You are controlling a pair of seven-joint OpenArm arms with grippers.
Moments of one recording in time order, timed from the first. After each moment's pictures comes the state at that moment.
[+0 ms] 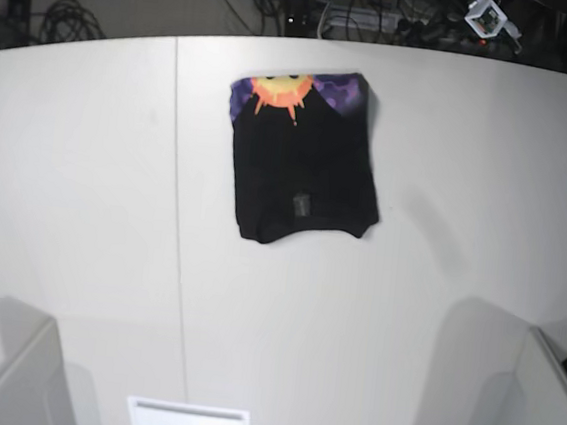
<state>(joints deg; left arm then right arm) 61.2 -21.9 -13.8 102.9 -2.0 -37.2 -15.1 -68.3 20.6 7.5 114.6 11.0 6.5 -29.3</state>
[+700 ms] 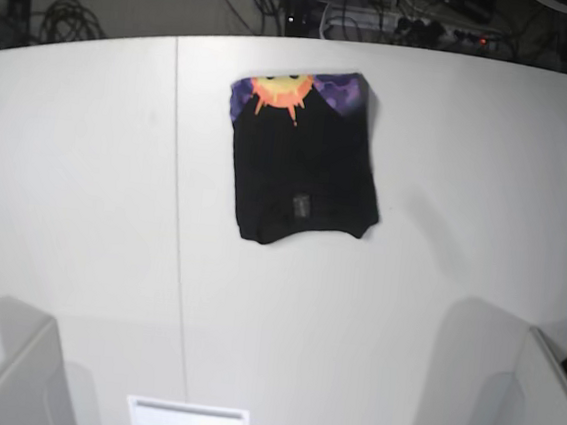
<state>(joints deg) 41.1 -15.7 3.4 42.8 -2.8 -32.3 -16.3 -43.2 16.0 -25.4 67.4 -1.8 -3.9 -28.8</state>
